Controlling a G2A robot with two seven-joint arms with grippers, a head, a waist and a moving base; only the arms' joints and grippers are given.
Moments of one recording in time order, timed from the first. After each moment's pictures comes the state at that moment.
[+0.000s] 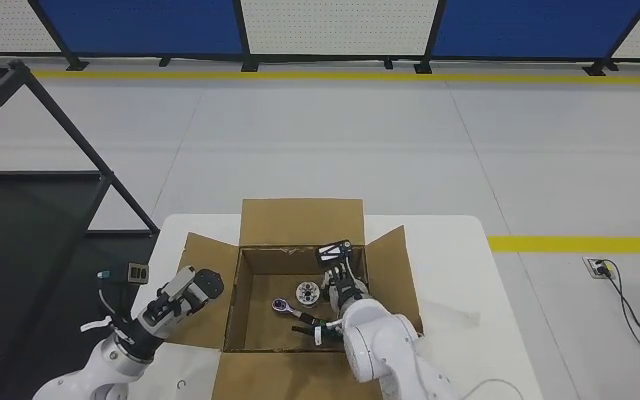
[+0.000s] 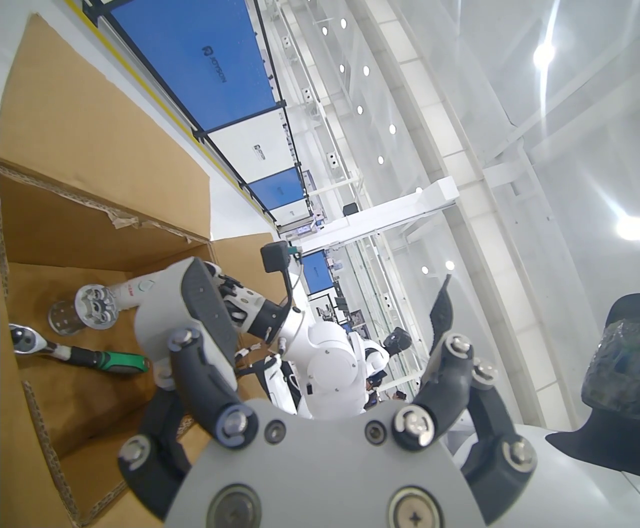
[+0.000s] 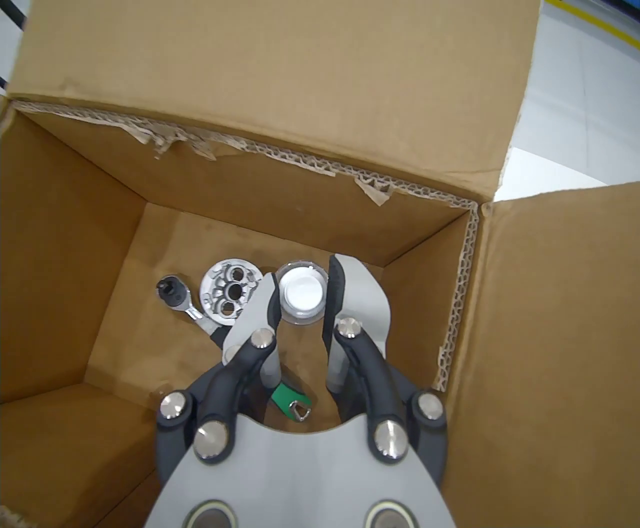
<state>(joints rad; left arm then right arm) 1.35 -1.10 -1.69 -1.83 -0.46 -0.28 -0.71 -0.89 -1.52 0.96 -1.62 -1.40 0.32 0.83</state>
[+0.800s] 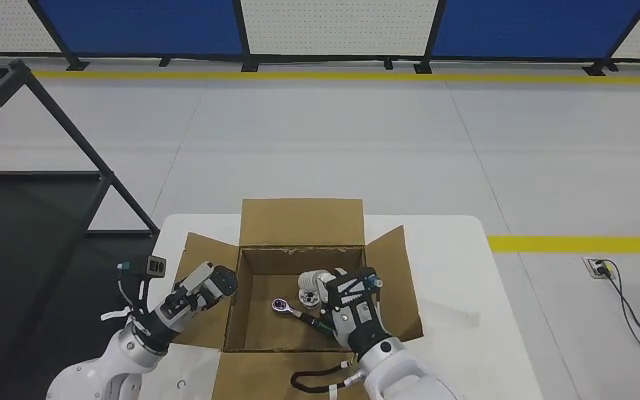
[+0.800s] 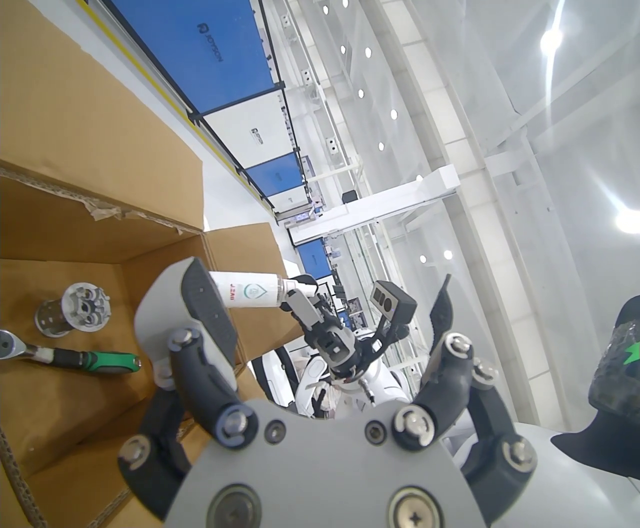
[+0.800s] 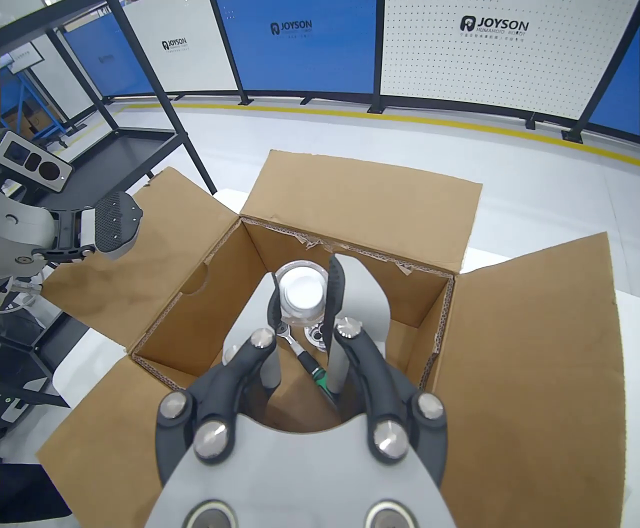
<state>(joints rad) 1.29 -1.10 -1.63 -1.80 -0.44 -0.27 -0.72 -1.19 -1.48 1.02 -2.06 -1.43 0.15 0.60</state>
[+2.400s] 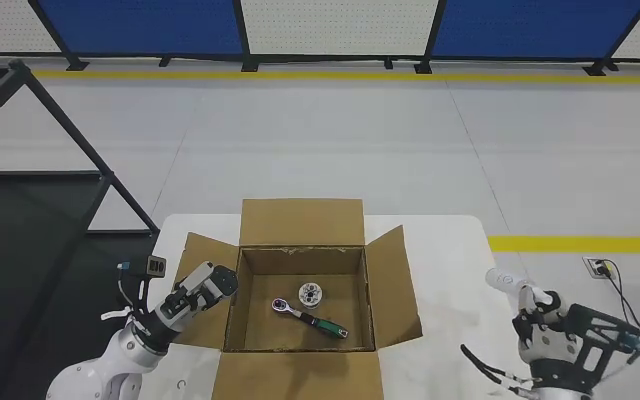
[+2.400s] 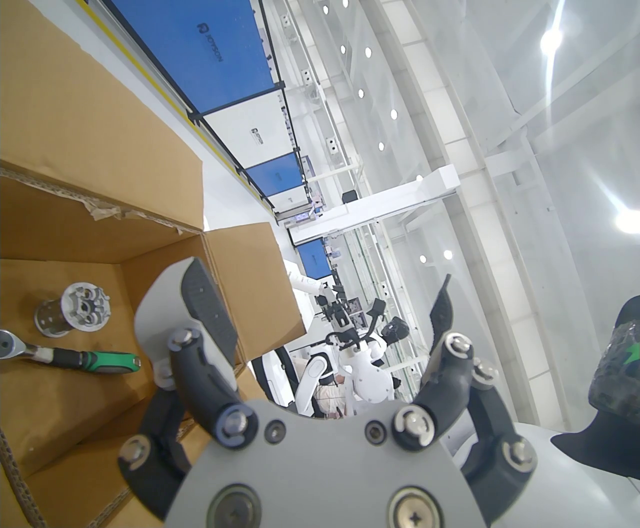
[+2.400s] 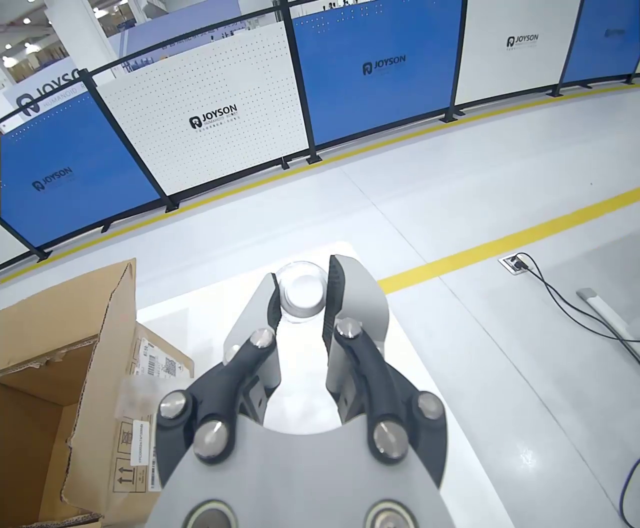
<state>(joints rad) 1.29 -1.10 -1.63 -1.80 -0.44 -0.27 -0.72 -1.65 -1.45 1.63 -2.35 -1.30 0.35 0.30</state>
